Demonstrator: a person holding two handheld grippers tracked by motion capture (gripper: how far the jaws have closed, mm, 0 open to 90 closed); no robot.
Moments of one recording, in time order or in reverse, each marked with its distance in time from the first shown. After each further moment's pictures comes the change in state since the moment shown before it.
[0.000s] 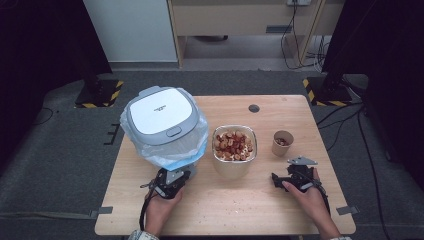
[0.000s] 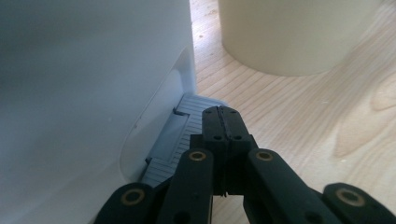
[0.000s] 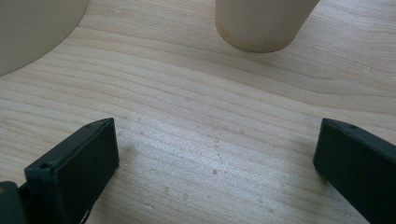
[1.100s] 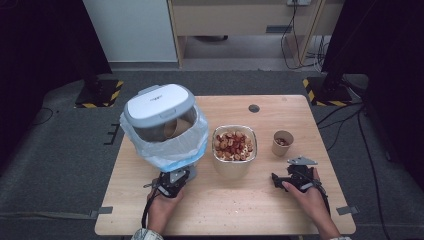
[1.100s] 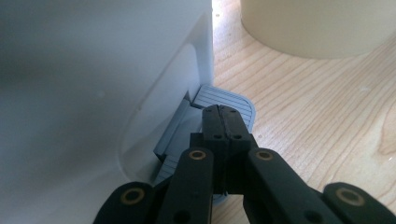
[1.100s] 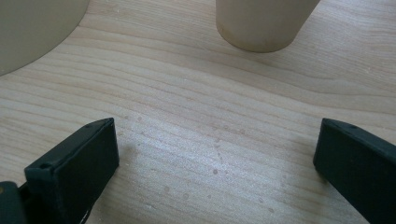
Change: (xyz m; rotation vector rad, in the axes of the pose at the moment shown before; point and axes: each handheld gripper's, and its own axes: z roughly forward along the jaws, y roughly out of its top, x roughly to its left) left arm -0.004 -0.010 0.016 0.052 0.046 -0.059; right arm 0.000 0.000 0.000 0.001 0.003 -0.002
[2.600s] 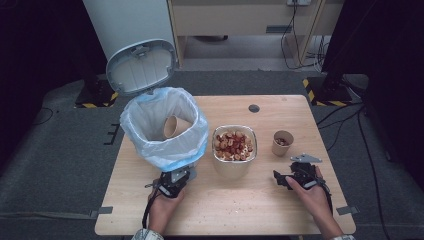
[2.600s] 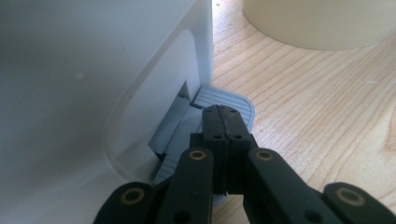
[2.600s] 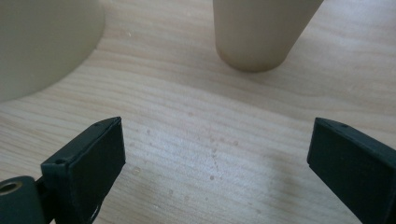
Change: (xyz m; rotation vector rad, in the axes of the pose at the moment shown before) left arm 0.001 -0.001 0.003 0.017 -0.005 0.004; right arm -0.005 0.012 -0.015 -0.018 0.035 0.016
